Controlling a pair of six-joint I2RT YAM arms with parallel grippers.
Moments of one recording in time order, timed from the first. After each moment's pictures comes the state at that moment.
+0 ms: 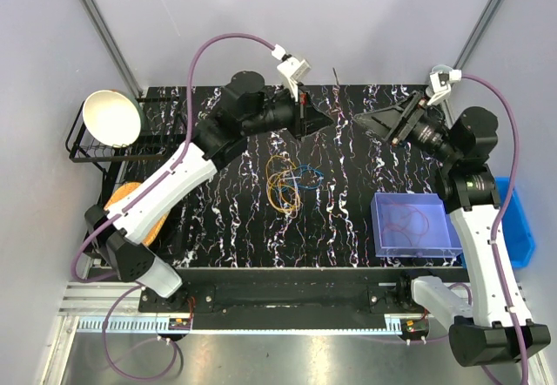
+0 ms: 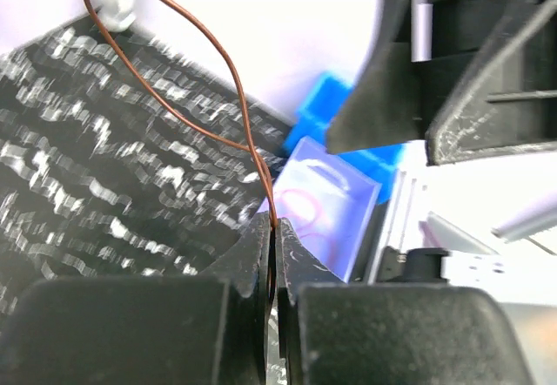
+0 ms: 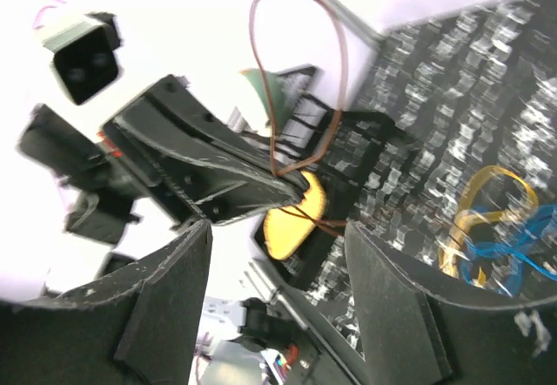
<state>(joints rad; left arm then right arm) -0.76 1.54 1.66 -0.24 0.44 -0.32 0.07 0.97 1.17 -0.16 -0.77 0.90</state>
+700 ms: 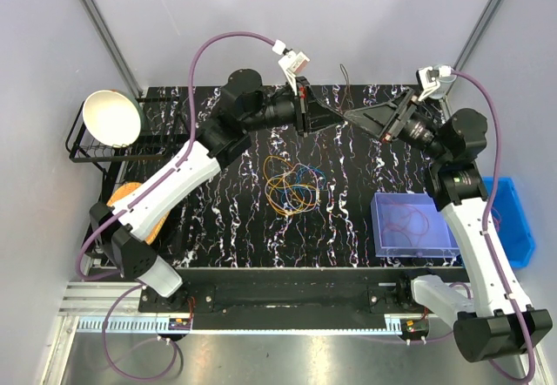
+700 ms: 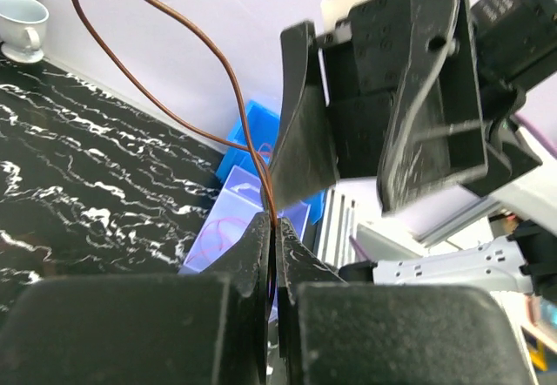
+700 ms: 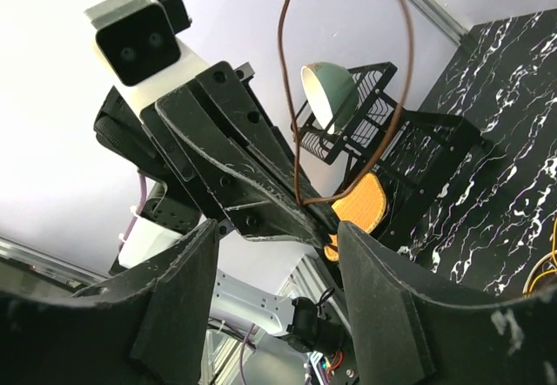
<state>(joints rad) -0.75 1.55 1.65 -0.06 0.60 -0.48 0.14 1.00 1.12 0.13 -0.81 1.10</state>
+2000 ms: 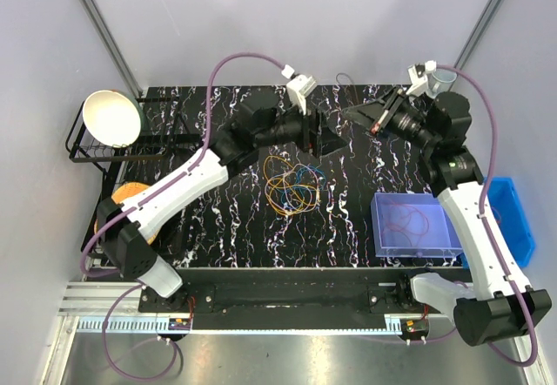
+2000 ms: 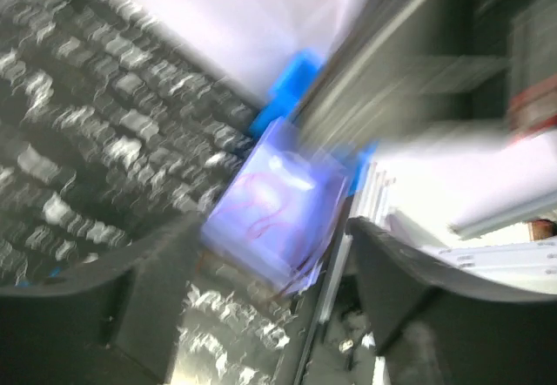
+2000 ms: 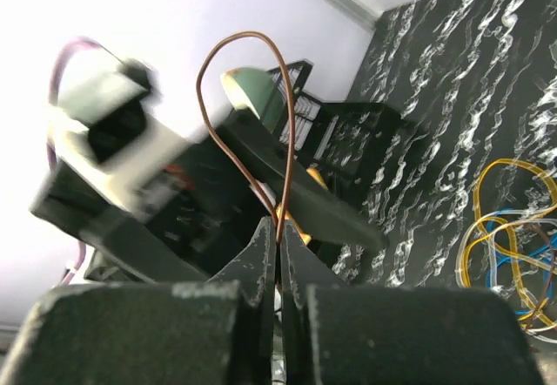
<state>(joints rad) -0.78 1.58 1.55 -0.09 0.48 -0.46 0.18 1.10 1.18 -0.09 -0.67 0.95</state>
